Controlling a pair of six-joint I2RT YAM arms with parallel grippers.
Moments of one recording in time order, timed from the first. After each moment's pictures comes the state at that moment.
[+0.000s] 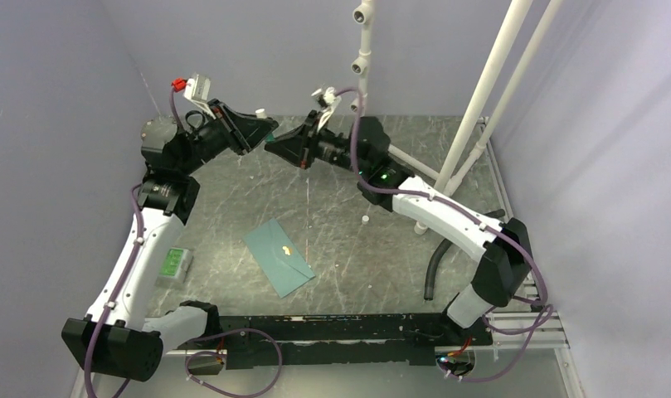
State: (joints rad) left arm -0.19 1.10 1.18 0.17 0.72 -0.65; right arm 0.78 1.59 1.41 0.39 -0.51 0.48
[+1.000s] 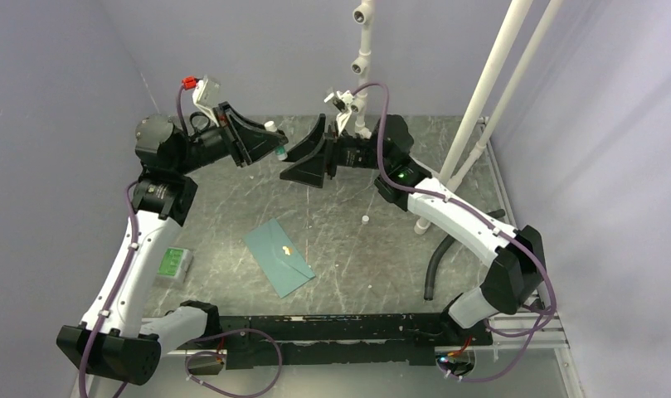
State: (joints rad) left arm -0.21 1.09 1.26 0.00 0.82 -0.58; right arm 0.71 1.51 1.35 0.35 -0.80 0.56
